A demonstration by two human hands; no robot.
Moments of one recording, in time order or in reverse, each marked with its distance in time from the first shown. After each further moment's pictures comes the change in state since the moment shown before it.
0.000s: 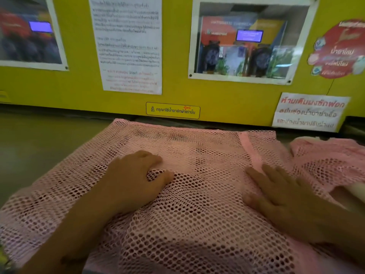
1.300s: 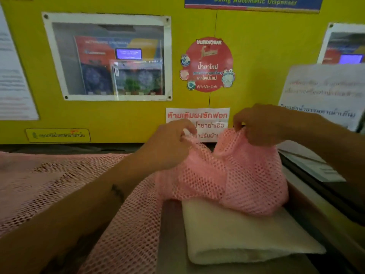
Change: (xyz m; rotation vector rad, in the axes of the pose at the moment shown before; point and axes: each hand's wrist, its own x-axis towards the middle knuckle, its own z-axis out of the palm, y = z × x) left_hand 0.155 0.372 0.067 -0.412 0.060 0.276; right_hand -0.007 0.280 -0.197 -0.394 0.311 0.082
